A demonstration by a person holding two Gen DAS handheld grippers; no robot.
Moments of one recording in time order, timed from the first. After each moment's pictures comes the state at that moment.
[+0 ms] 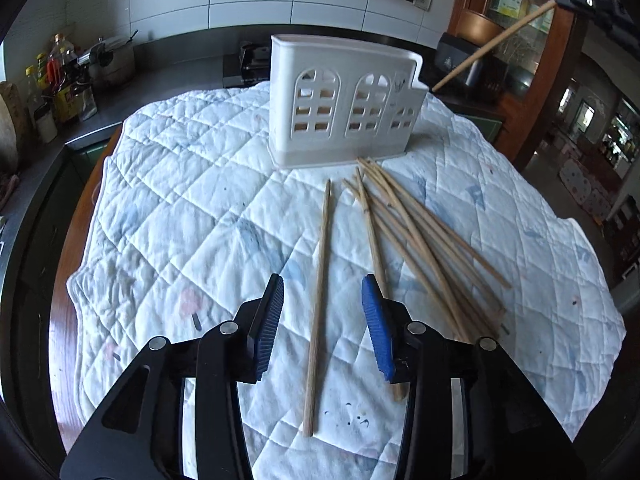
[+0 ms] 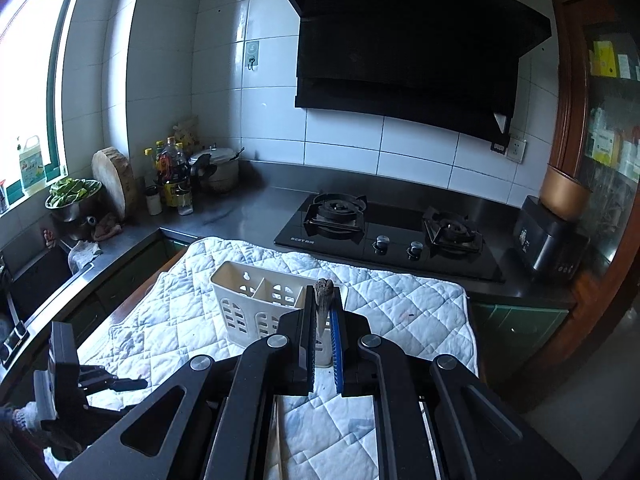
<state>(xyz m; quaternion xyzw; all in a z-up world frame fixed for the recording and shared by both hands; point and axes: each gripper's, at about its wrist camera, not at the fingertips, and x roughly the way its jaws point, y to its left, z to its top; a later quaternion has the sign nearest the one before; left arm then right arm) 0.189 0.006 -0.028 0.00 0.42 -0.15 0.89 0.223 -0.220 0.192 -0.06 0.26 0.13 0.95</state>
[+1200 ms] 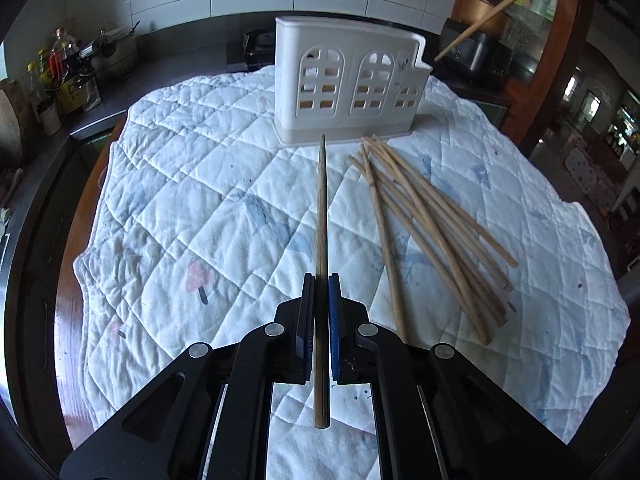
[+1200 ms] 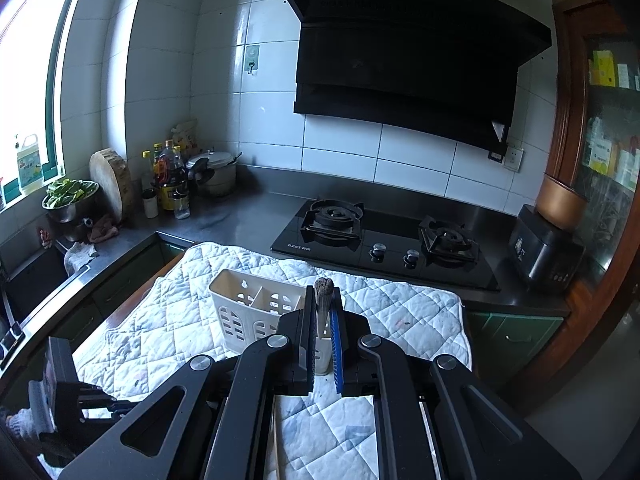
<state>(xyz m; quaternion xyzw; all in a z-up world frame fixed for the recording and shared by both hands) 0.180 0.011 -0.017 0.00 0.43 -0.14 0.89 0.225 -0.213 0.199 -0.07 0.25 0.13 0.96</state>
